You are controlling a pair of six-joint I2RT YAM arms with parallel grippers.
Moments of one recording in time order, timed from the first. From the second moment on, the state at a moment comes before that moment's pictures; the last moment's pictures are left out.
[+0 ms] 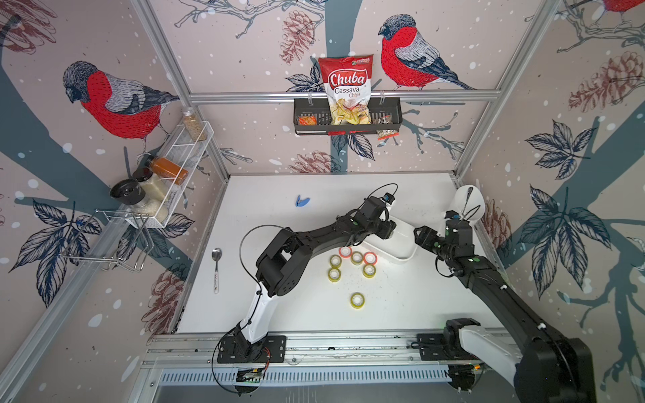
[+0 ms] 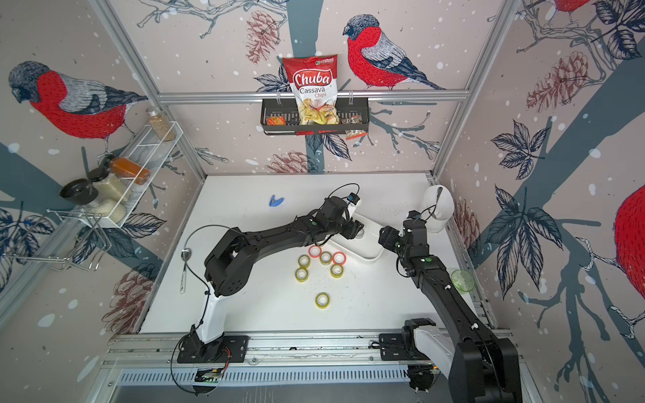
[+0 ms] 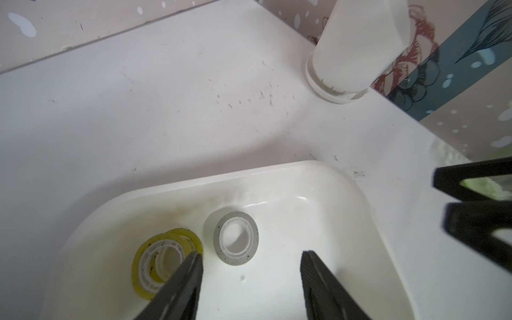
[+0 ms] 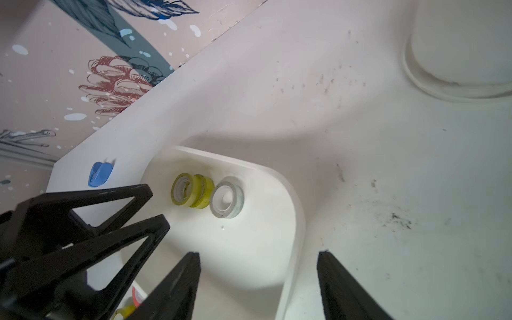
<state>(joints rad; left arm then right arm) -0.86 2.07 1.56 -0.07 0.10 -0.16 0.21 1.03 0.60 -0.21 -0.07 0.49</state>
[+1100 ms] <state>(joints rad) -0.64 1.39 0.68 -0.02 -0.13 -0.32 0.87 1.58 0.94 -0.43 0.10 0.37</state>
